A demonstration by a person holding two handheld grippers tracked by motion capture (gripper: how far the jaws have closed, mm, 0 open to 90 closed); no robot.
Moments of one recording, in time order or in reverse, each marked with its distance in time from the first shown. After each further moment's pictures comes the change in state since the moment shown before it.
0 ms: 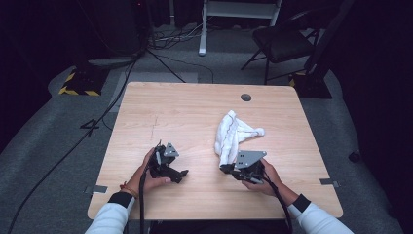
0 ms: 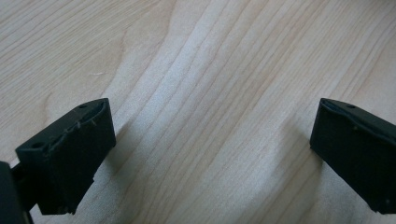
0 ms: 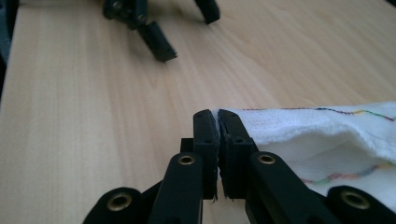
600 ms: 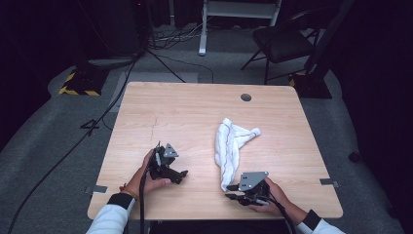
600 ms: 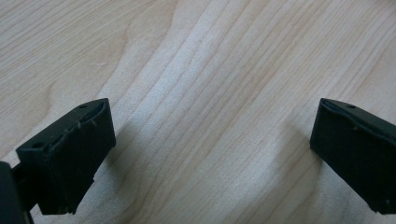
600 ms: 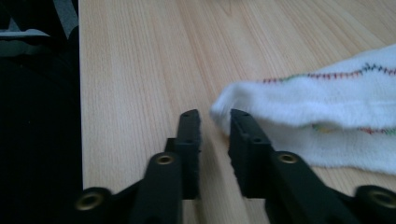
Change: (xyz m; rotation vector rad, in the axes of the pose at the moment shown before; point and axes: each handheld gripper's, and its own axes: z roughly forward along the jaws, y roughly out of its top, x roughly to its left) left arm -0.005 -0.002 -0.002 0.004 0.022 -0.021; right arm 0.043 -0.035 -0.009 0.110 0.089 0.022
